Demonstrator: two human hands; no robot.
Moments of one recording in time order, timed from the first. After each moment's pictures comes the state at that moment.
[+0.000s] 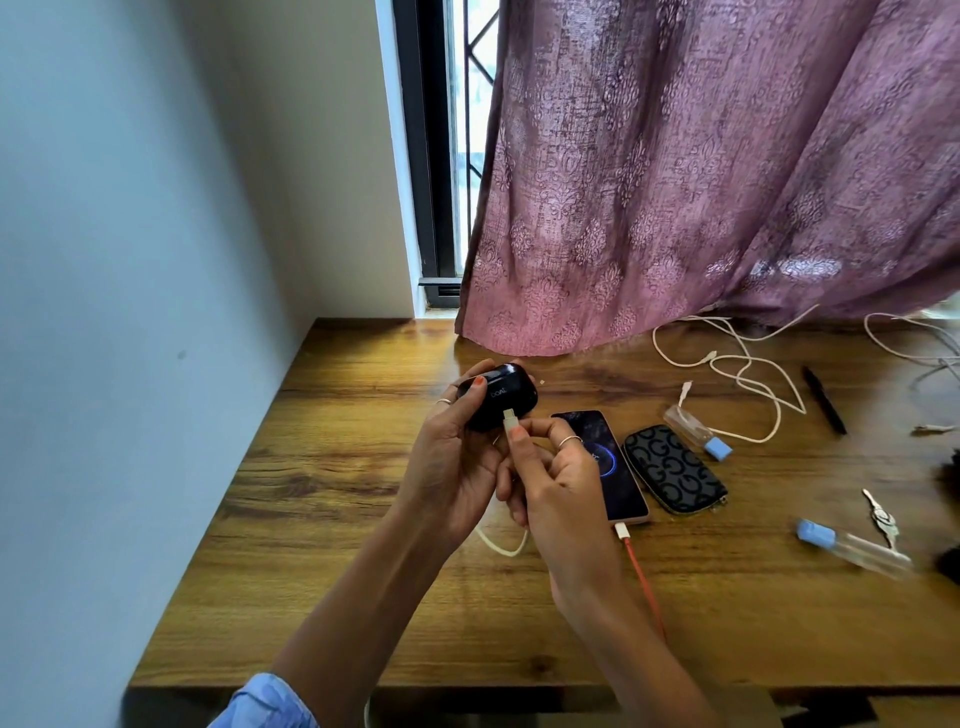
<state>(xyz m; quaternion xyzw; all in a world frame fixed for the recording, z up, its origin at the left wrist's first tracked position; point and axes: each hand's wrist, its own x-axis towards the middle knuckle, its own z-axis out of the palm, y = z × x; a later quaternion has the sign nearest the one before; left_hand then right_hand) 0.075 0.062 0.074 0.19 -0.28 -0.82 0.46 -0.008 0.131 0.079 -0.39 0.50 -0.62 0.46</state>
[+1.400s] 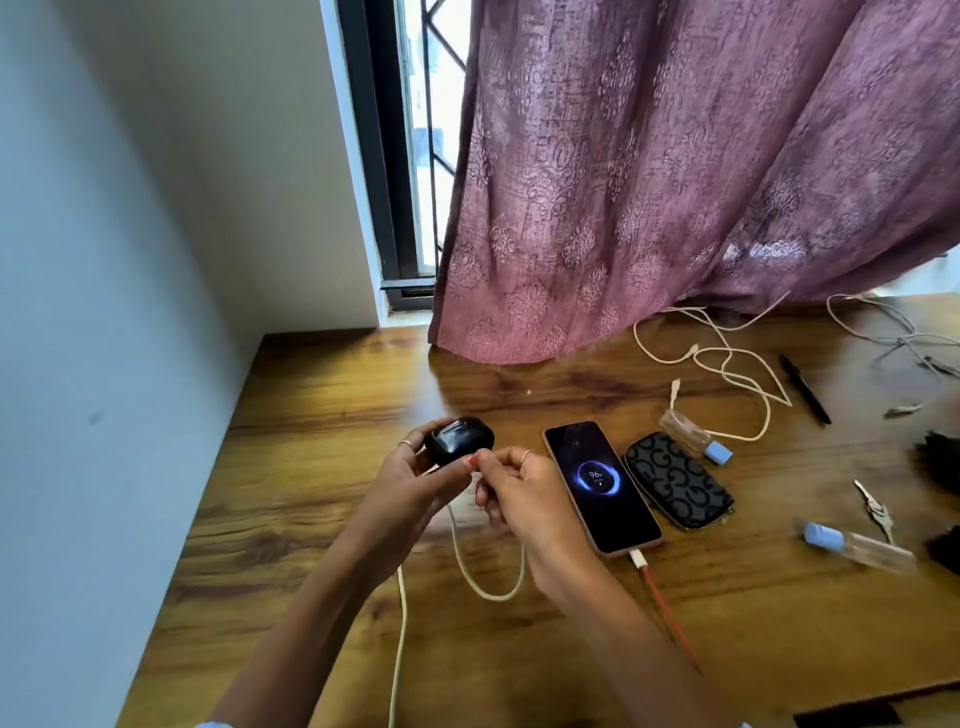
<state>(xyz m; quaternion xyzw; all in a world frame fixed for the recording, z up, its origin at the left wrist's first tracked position) 0.117 -0.009 0.033 0.36 -0.42 -0.76 0.35 0.000 0.050 0.046 -0.31 0.63 -0.51 0.50</state>
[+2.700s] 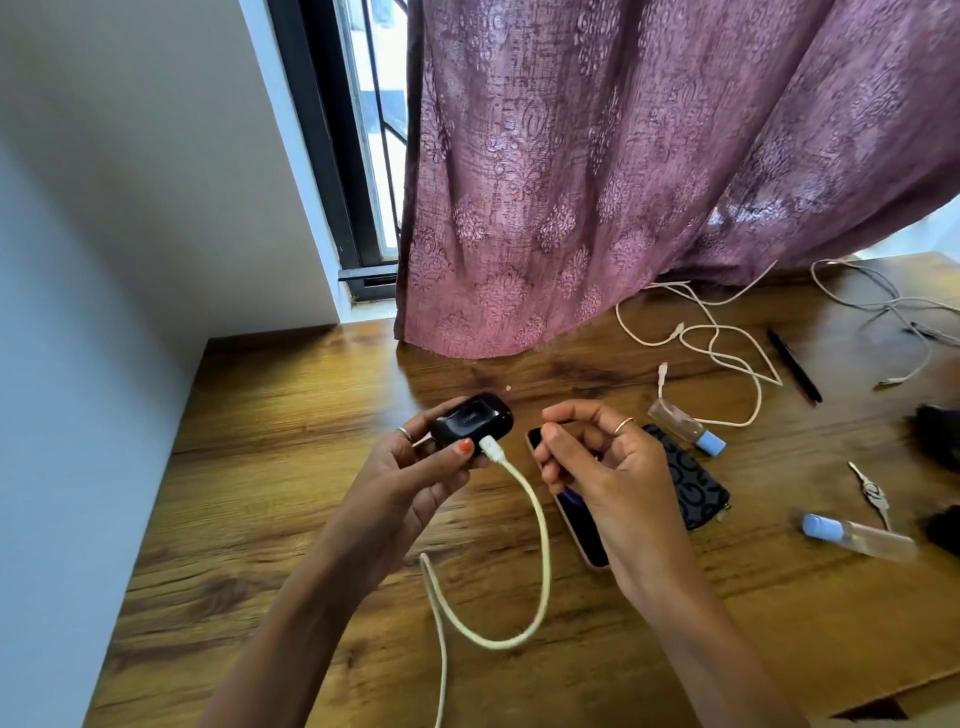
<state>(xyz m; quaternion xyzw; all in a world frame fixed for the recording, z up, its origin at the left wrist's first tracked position) 0.095 -0.033 0.047 0.28 -0.40 -0.80 0.33 -0.061 0.057 0.071 -0.32 0.56 -0.65 0.40</state>
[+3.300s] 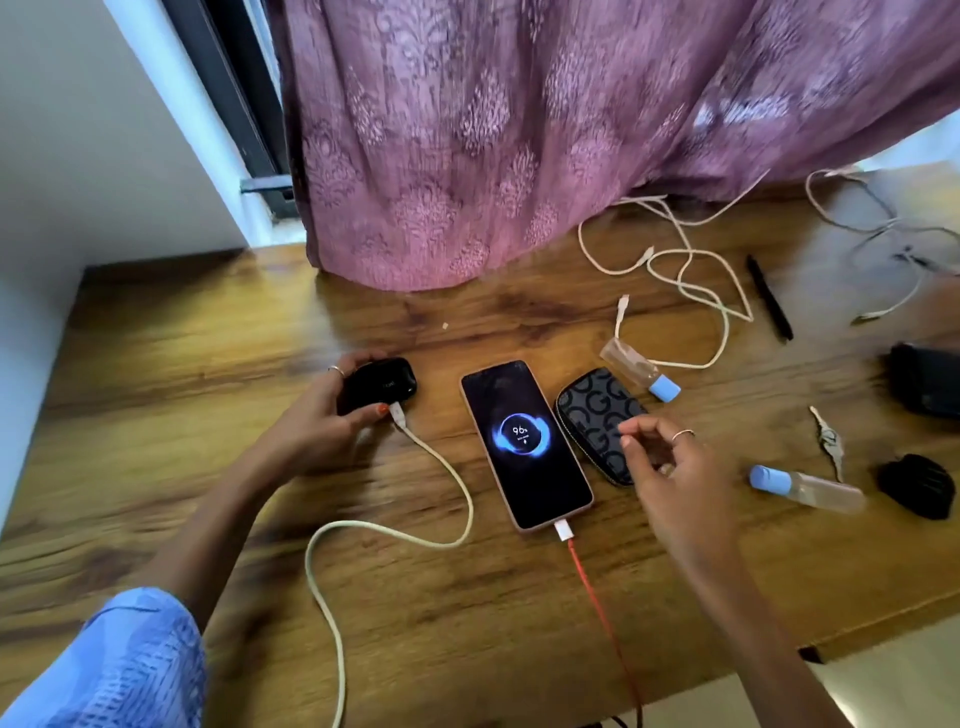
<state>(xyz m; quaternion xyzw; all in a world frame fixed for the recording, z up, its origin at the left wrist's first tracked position) 0.065 -0.104 -0.037 0.43 -0.74 -0.50 0.16 -0.184 0.104 -0.021 -0.36 0.80 -0.44 0.17</state>
